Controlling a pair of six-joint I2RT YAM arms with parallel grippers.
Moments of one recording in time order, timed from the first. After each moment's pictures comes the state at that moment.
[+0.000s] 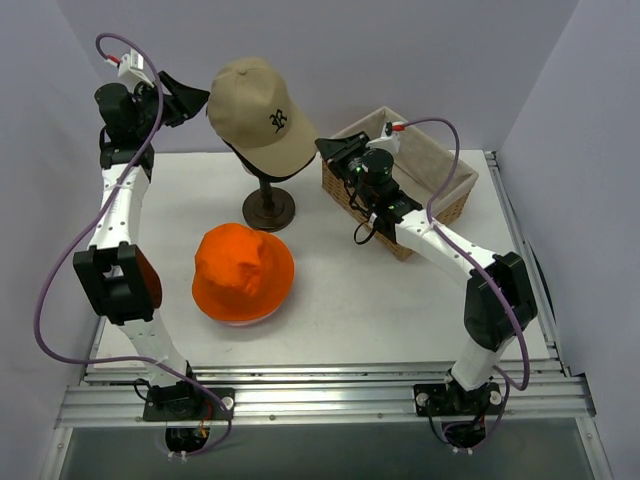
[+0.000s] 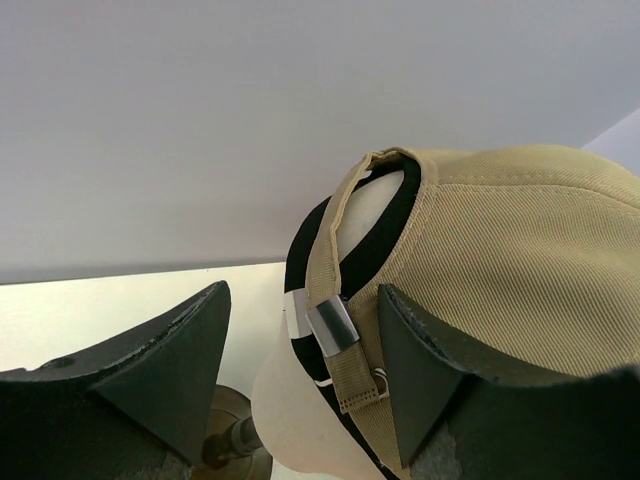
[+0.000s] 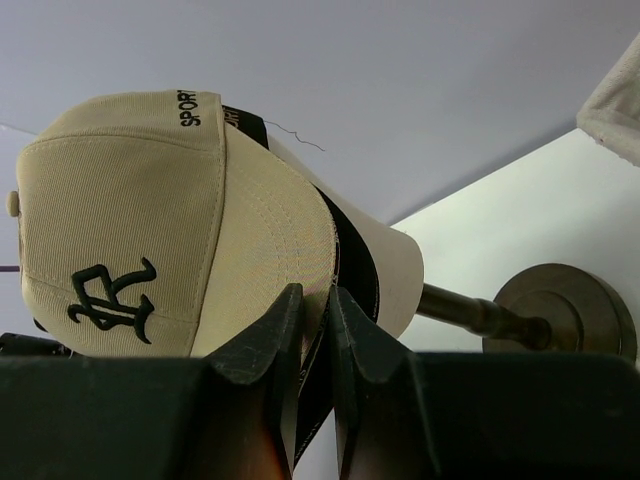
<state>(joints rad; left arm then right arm) 0.12 1.91 1.91 0.06 0.61 -0.65 0.56 1.71 1.34 0.40 0.17 1.11</state>
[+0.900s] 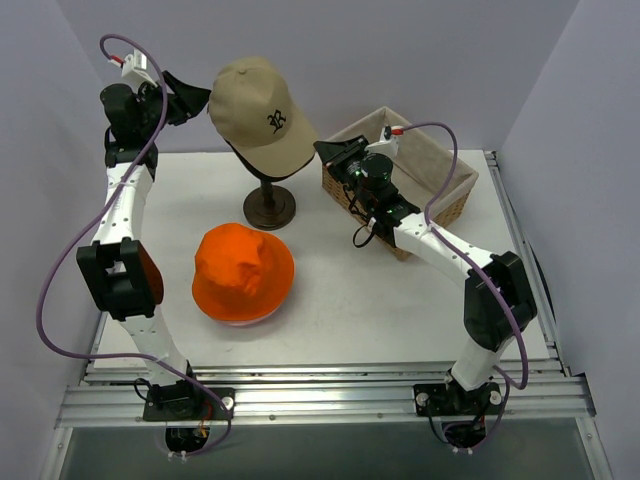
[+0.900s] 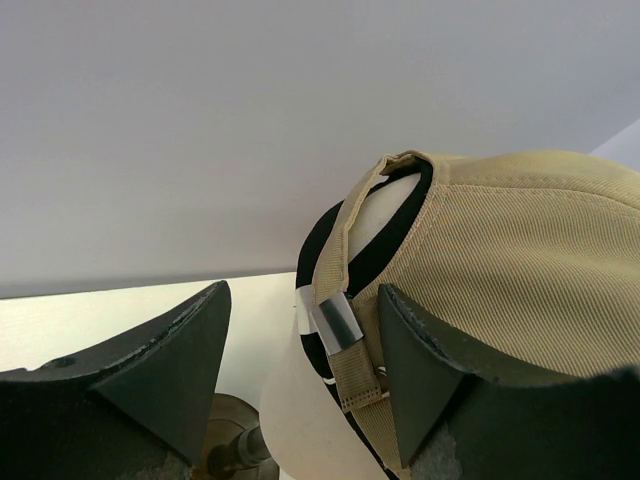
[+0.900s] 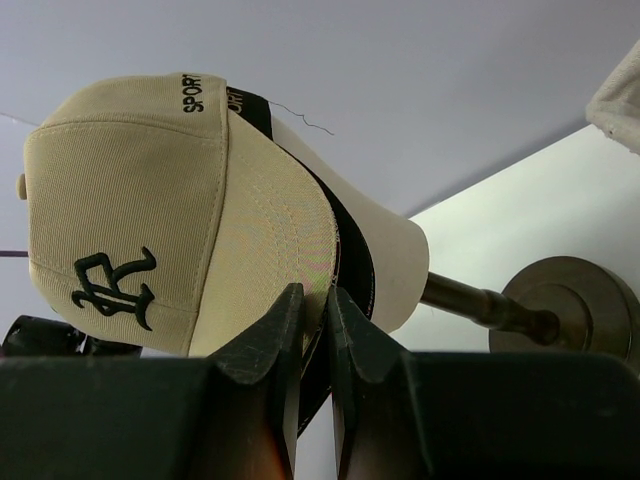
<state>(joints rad) 0.11 1.95 1.92 0.10 0.59 -0.65 0.57 1.71 1.30 0.46 0.17 1.11</state>
